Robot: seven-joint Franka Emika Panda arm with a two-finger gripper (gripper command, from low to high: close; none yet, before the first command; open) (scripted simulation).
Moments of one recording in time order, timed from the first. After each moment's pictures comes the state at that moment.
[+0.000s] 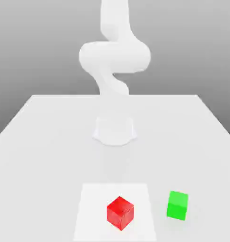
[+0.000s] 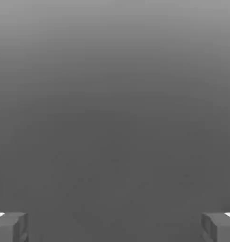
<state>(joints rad) 0.04 -0.71 -0.04 -2.33 0.01 2.34 0.71</state>
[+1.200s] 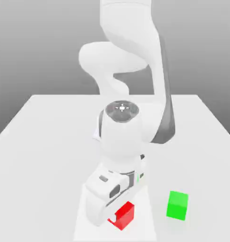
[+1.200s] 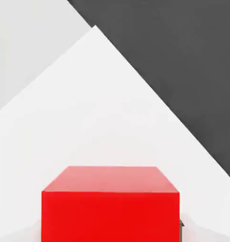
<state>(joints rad) 0.17 0.32 -0.11 -2.57 0.14 2.89 -0.13</state>
